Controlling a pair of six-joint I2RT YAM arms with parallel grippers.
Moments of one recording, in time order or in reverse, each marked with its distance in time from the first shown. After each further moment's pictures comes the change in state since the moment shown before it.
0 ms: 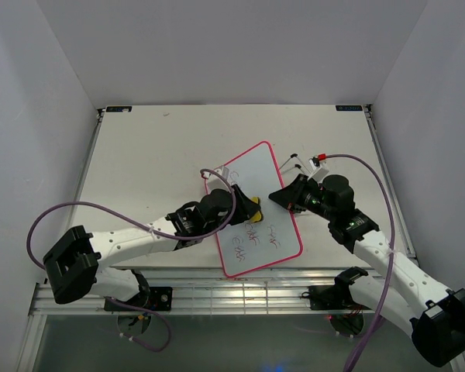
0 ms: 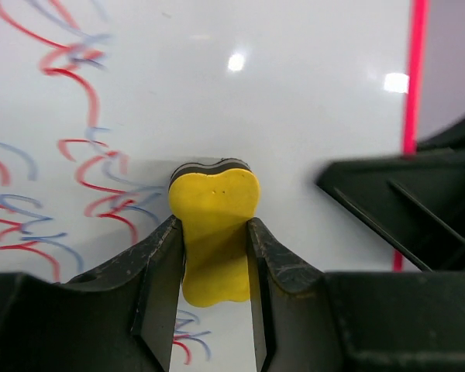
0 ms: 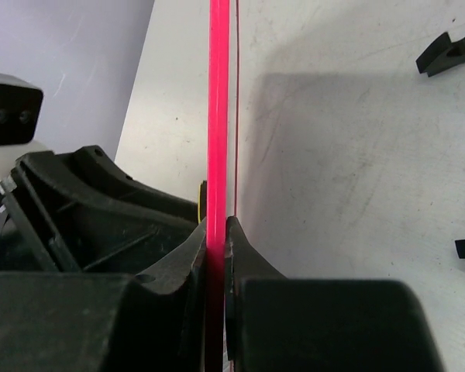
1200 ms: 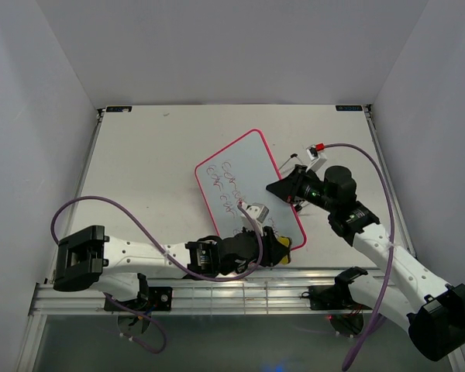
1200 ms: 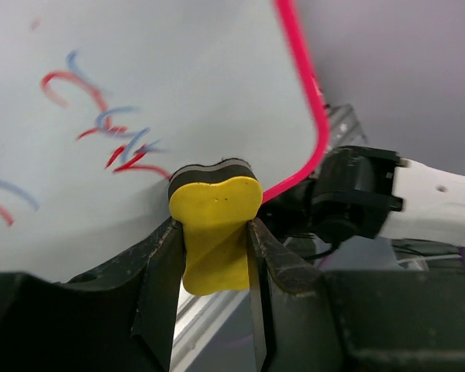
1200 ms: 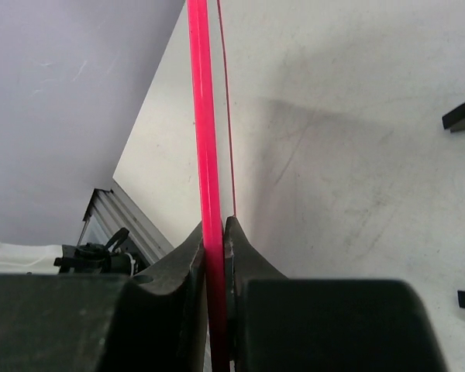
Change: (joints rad) left arm -0.378 0.069 -0.011 0.198 -0.092 0.185; right arm -0.018 0.047 0.079 0.020 -0.076 -0.093
